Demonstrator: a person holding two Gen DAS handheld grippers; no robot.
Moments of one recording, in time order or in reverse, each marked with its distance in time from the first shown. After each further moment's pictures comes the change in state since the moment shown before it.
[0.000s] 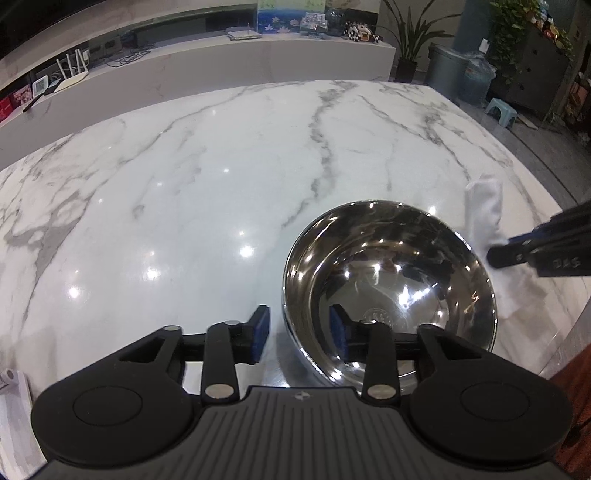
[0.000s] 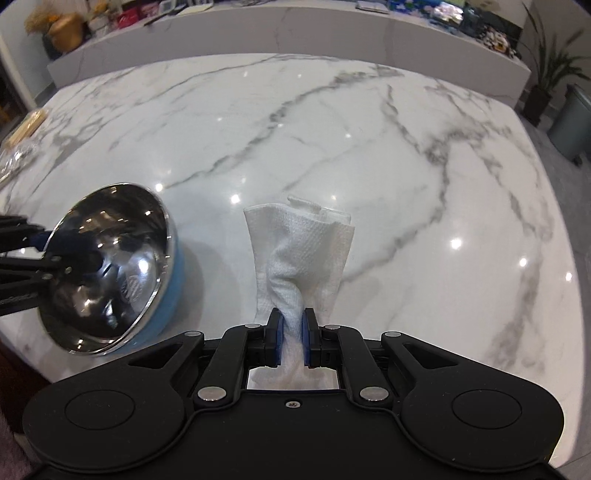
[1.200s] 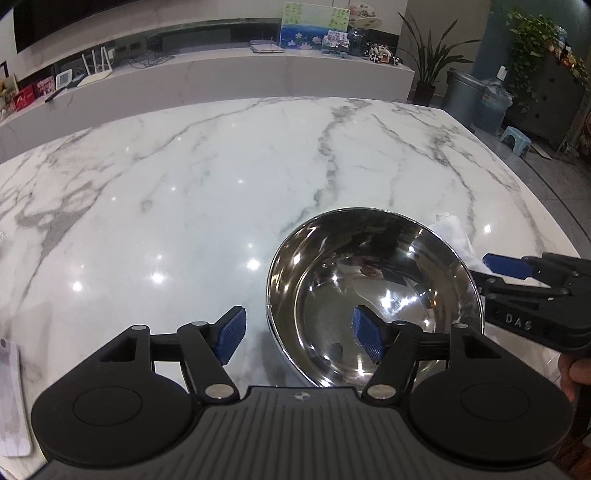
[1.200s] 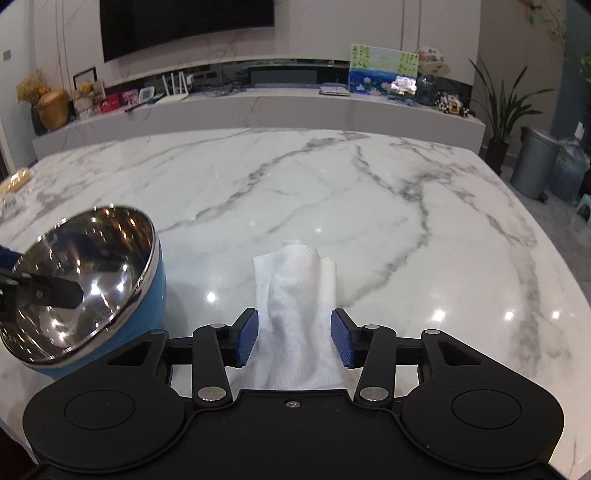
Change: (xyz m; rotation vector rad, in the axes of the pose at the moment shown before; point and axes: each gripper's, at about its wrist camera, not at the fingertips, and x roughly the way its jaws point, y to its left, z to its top) left arm -0.002 -0.011 -0.010 -0.069 -0.053 0.045; right arm 0.019 0.013 -0.046 0.024 -0.330 -0.093
